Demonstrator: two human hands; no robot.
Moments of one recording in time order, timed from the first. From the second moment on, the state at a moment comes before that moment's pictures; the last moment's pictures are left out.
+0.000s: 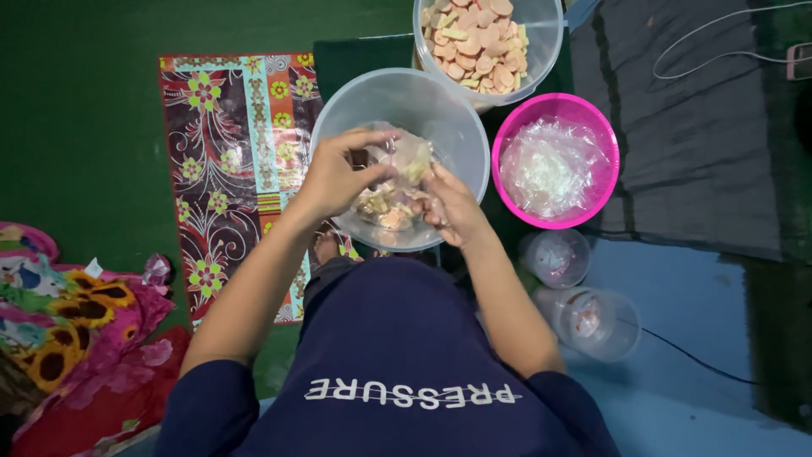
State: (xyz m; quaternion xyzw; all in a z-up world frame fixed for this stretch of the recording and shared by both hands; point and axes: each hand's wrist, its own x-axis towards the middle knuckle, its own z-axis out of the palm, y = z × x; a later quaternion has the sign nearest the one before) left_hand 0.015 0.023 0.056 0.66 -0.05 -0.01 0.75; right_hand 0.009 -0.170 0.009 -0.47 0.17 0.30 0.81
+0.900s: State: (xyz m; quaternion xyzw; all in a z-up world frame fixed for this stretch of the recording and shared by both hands) left_hand -0.029 0.042 0.042 0.79 -0.04 -0.07 0.60; right_hand 0.240 -0.309 0.033 -0.92 -0.06 -0.31 0.21
